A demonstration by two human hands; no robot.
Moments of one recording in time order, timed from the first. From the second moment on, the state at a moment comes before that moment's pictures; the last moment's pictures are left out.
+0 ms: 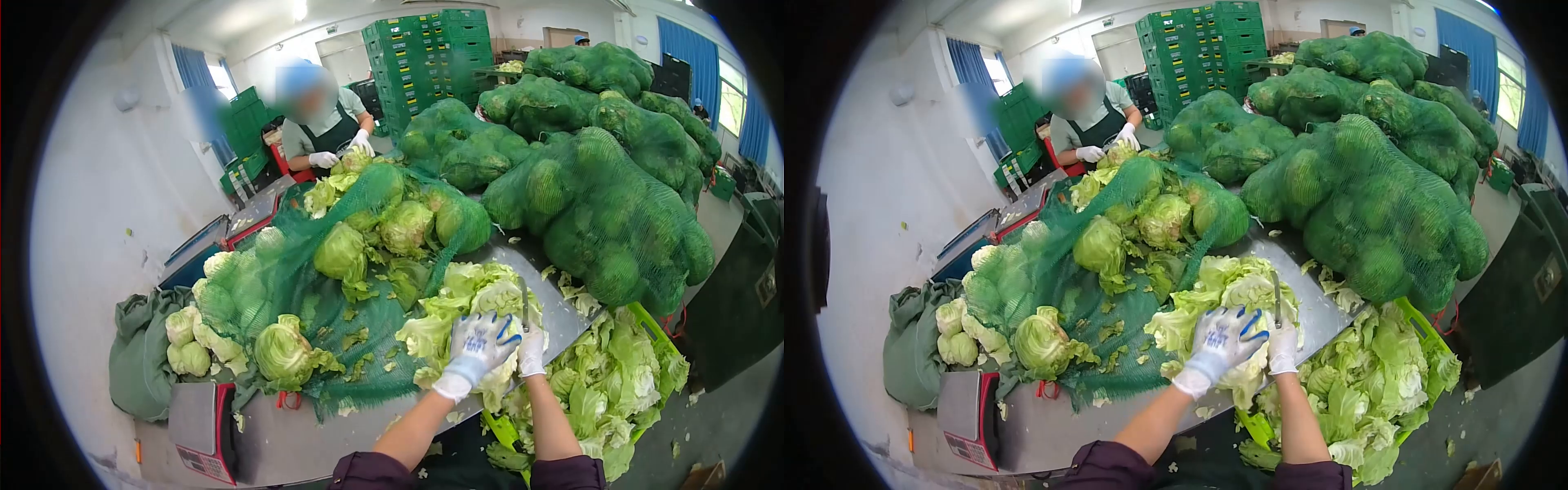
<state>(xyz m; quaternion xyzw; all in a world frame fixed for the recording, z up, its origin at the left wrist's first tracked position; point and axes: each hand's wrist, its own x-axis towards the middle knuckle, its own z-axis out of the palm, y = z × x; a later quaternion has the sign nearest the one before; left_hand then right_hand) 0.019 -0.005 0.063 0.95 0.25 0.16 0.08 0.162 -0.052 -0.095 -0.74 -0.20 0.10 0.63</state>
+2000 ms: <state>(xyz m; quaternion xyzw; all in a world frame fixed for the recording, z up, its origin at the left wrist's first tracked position) -0.054 0.017 0.083 0.85 0.27 0.36 0.28 0.073 -0.066 -0.014 -0.72 -0.22 0.05 0.66</state>
